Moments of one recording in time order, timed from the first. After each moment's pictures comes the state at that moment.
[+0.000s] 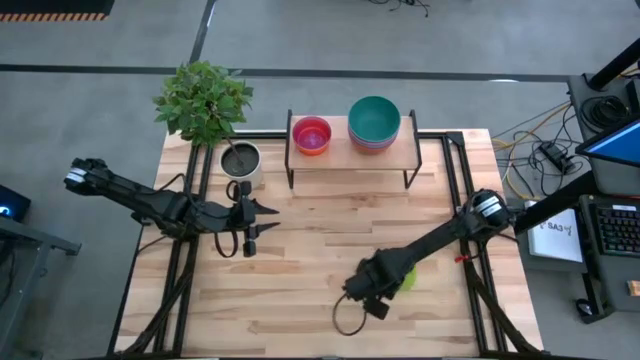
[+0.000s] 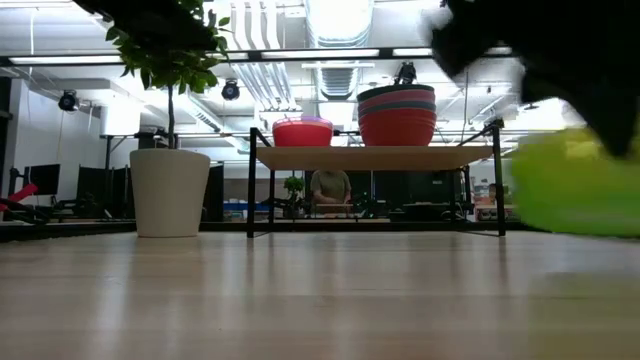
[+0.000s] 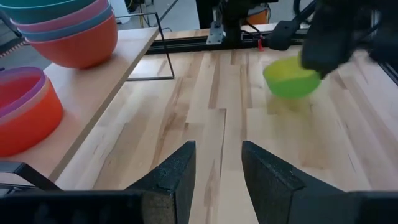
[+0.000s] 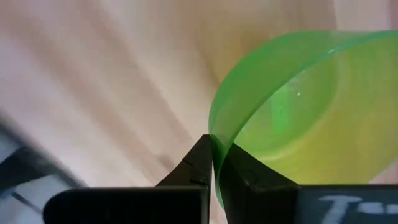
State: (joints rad) left arm -0.33 0.92 0.68 -0.18 -0.49 -0.08; right arm 0.46 1.94 1.51 -1.18 -0.23 0.95
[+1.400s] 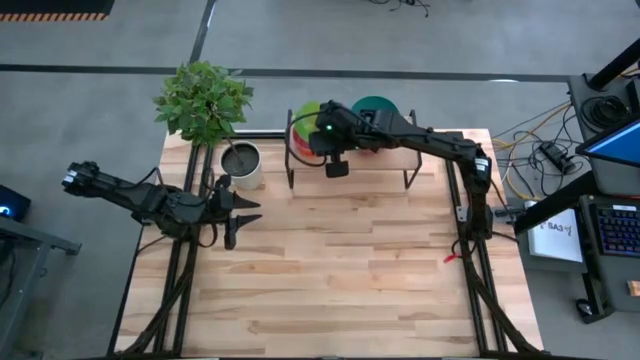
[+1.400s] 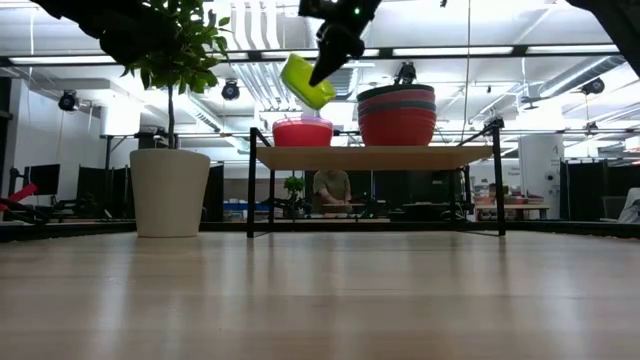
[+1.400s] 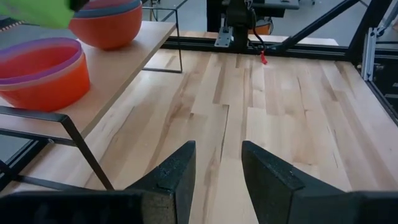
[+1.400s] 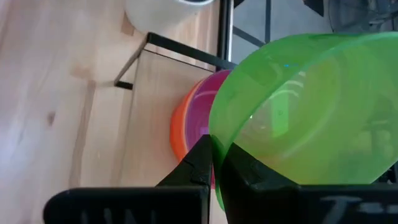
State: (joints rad) left arm -0.33 0.66 0.62 -0.36 -0.49 -0.20; right arm -0.27 1.95 2.10 -0.97 0.20 -0.61
